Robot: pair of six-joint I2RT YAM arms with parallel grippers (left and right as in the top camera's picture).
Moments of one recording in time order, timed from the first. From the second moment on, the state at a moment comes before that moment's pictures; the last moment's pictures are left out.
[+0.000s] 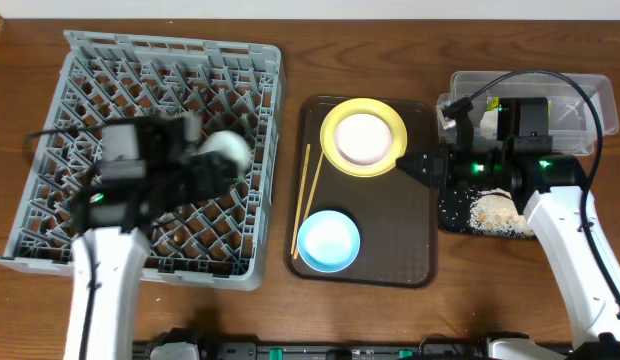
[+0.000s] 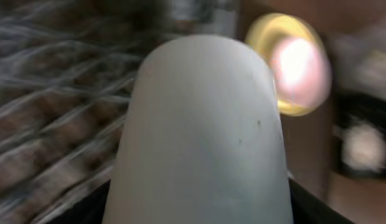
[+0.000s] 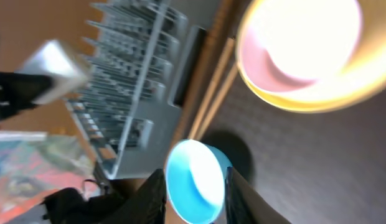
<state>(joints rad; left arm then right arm) 0.11 1.16 1.08 -0.95 0.36 -0.19 0.05 1.39 1.06 -0.72 -0.84 0.15</state>
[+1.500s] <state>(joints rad) 0.22 1.35 1.12 -1.14 0.12 -0.18 0.05 1.28 1.11 -0.93 -0.44 0.02</state>
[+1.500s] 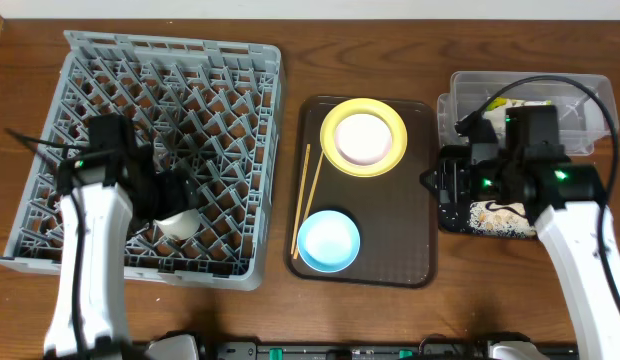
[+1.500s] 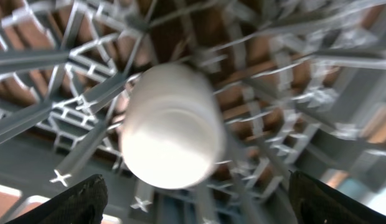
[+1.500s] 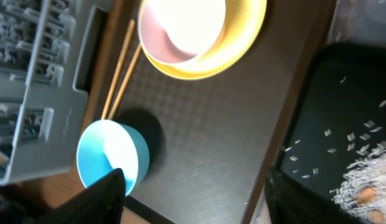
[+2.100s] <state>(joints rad) -0.49 1.23 1.13 -0.99 0.17 -0.22 0.05 1.22 1.11 -1.05 0.04 0.26</state>
